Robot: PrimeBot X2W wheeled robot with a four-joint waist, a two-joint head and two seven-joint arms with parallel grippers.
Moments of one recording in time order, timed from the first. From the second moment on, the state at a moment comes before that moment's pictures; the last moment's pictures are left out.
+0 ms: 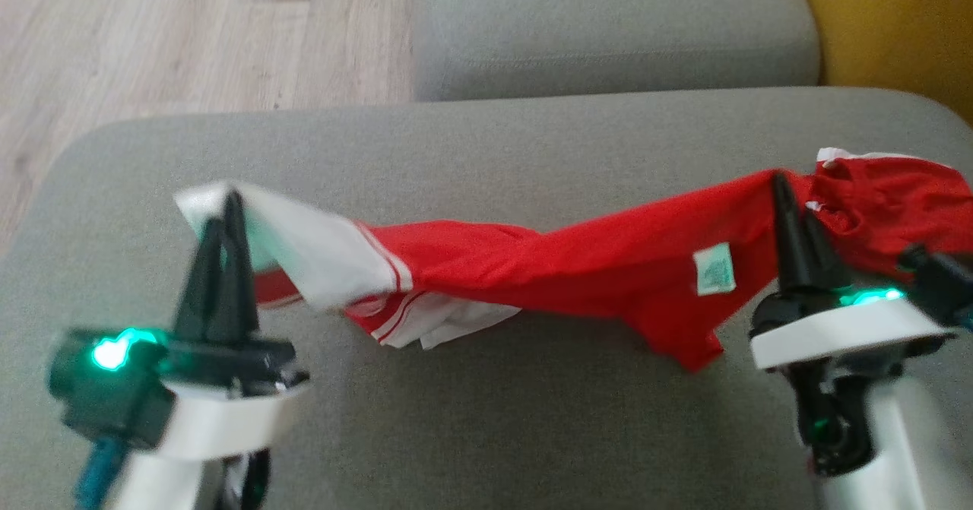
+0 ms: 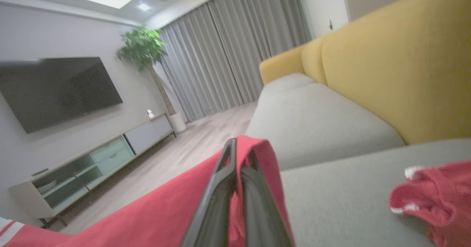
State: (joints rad) left arm -0.04 0.21 -0.24 -0.14 -0.30 0.09 -0.24; right arm -0.13 -0.05 0.06 0.07 0.44 0.12 0.00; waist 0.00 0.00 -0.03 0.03
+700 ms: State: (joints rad) left arm -0.49 0.37 -0.23 -0.40 -0.27 -0.02 0.04; right arm -0.15 -0.05 -0.07 -0.40 0.43 0.12 0.27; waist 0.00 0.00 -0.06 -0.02
